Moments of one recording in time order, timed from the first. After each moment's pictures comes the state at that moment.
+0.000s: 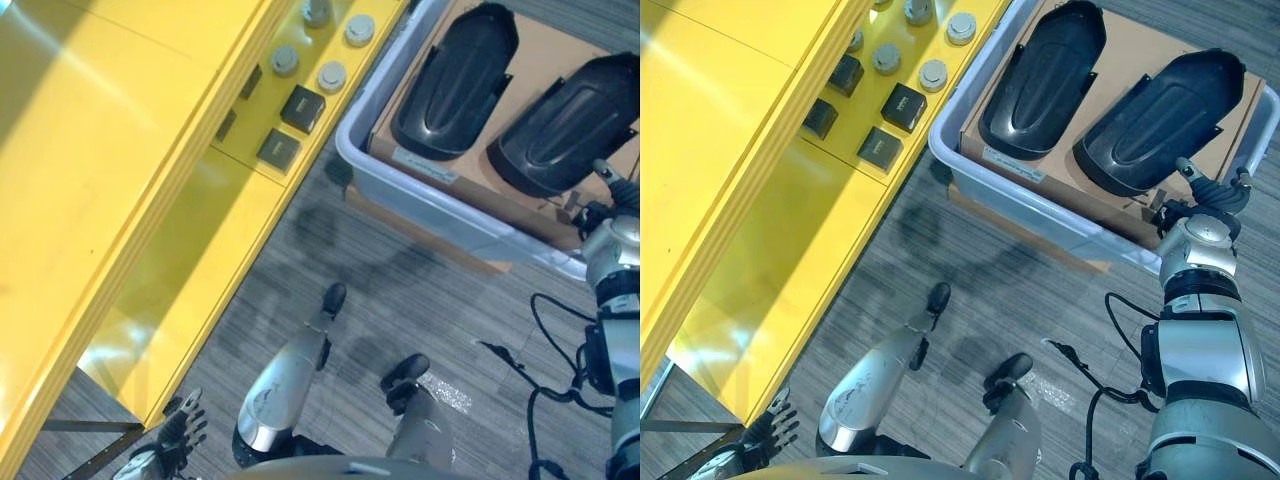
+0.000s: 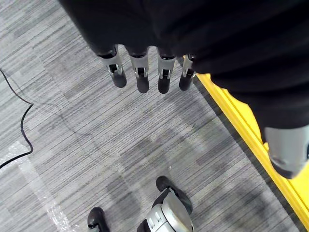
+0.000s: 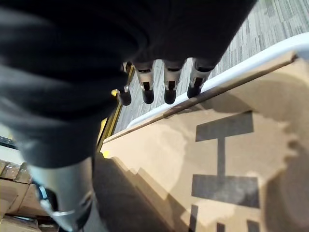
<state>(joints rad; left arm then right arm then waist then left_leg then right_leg) 0.04 0.32 -0.12 1.19 -0.67 -0.05 -0.35 -0.88 -0.87 0.10 1.14 0.66 -0.02 -0.38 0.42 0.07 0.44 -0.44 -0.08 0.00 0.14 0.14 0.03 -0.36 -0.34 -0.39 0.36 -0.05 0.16</state>
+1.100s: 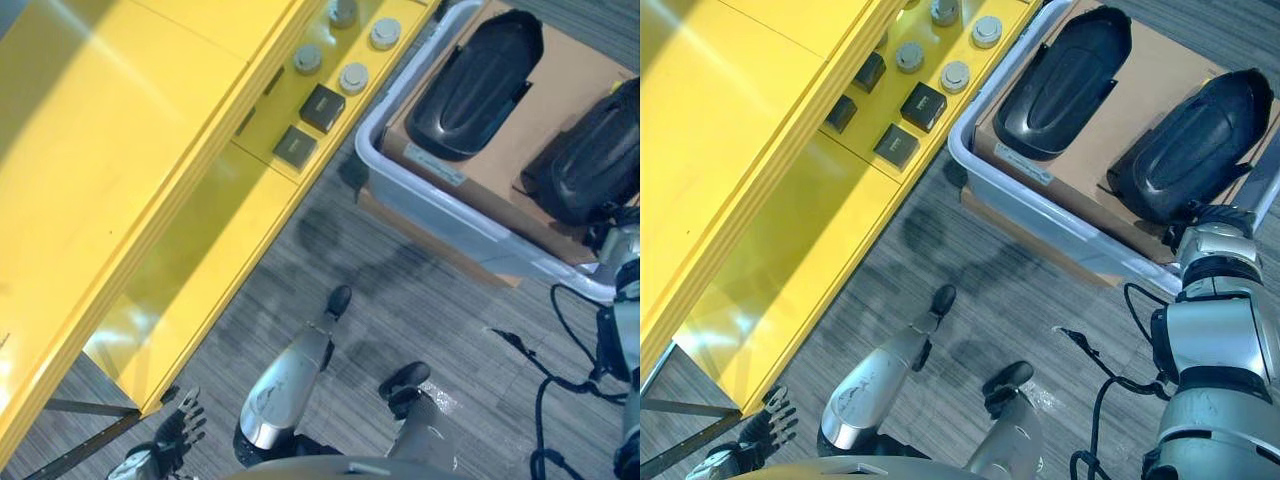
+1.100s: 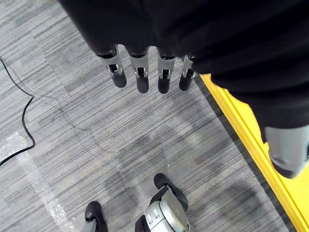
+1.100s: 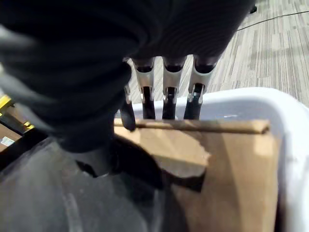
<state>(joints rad) 0.06 0.35 -0.13 1.13 -0.67 -0.04 -0.38 -0.99 -0.95 0.23 1.31 0.54 0.27 -0.34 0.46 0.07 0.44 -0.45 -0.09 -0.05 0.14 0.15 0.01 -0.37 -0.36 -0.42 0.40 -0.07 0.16</state>
